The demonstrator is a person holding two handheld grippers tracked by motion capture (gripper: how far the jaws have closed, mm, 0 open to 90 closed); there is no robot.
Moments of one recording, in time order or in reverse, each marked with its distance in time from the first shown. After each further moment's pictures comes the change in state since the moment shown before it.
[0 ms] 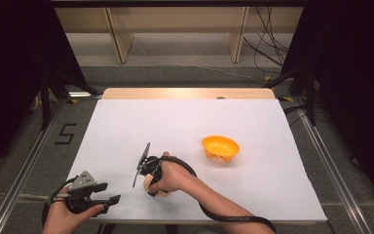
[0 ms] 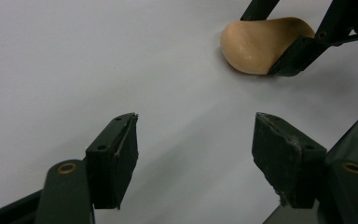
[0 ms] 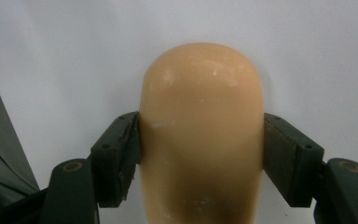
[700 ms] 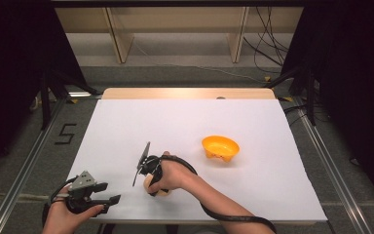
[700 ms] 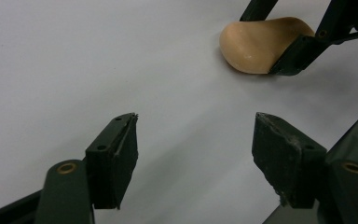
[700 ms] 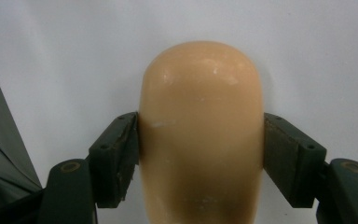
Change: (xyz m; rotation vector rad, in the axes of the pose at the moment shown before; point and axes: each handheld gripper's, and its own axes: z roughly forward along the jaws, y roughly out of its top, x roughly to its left) left arm 0.000 0.000 0.000 0.002 0.002 0.007; right arm 0.001 0.002 -0.002 0.041 0.025 0.045
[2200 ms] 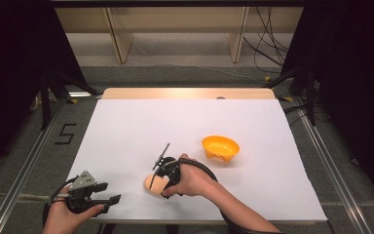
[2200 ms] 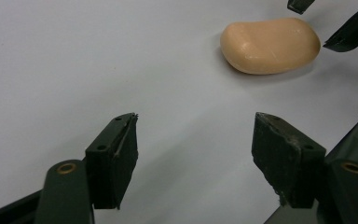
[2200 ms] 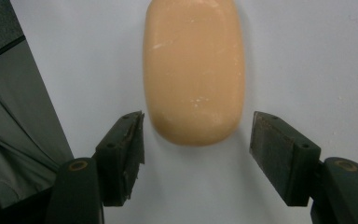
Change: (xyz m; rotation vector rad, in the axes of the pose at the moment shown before) left arm 0.000 0.000 0.001 -0.001 0.002 -0.005; right arm -0.001 -0.048 -0.028 -0.106 -0.010 0.010
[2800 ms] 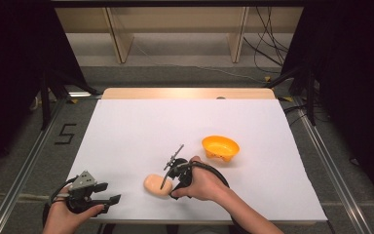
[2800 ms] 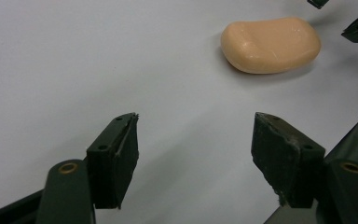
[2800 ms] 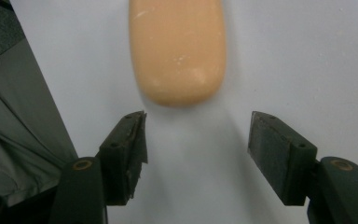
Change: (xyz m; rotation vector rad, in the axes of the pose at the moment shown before) left arm 0.000 0.000 0.000 0.001 0.000 -0.004; right arm -0.005 -0.028 -0.008 -0.065 0.014 0.074
